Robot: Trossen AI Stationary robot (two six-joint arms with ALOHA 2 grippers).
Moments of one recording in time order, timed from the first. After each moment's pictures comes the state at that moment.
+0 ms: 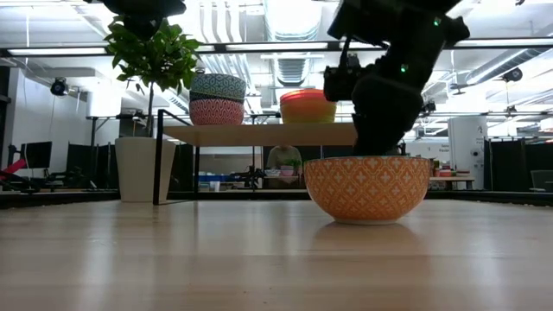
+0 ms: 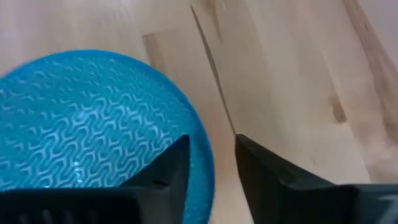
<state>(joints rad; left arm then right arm) -0.16 0.82 0.73 -0.23 -0.20 -0.06 0.15 1.69 1.01 -0.43 0.18 0.40</state>
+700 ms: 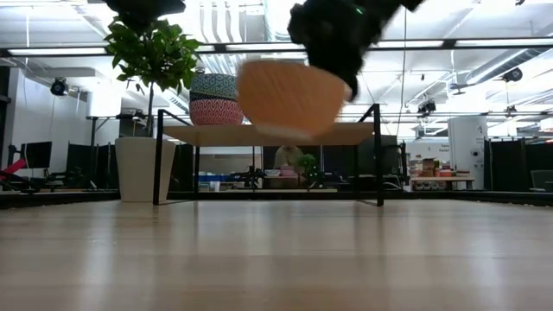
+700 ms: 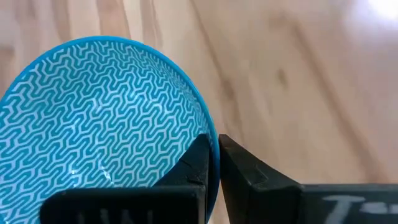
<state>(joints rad) -0.16 0.77 0.73 -0.22 -0.32 0.03 0.08 1.66 1.23 -0.43 0.08 0.36</state>
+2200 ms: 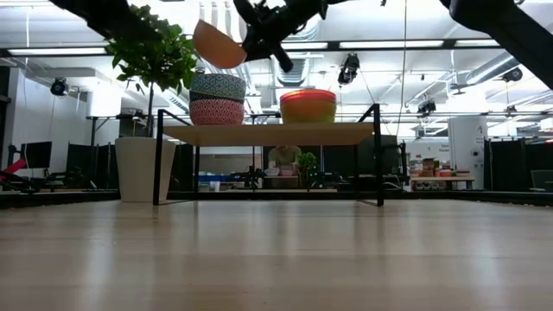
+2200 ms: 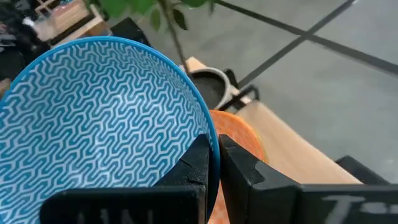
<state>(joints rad) -0.16 0.63 0.72 -0.47 -0.60 0.06 -0.42 2.12 2.34 -0.66 -0.09 0.39</state>
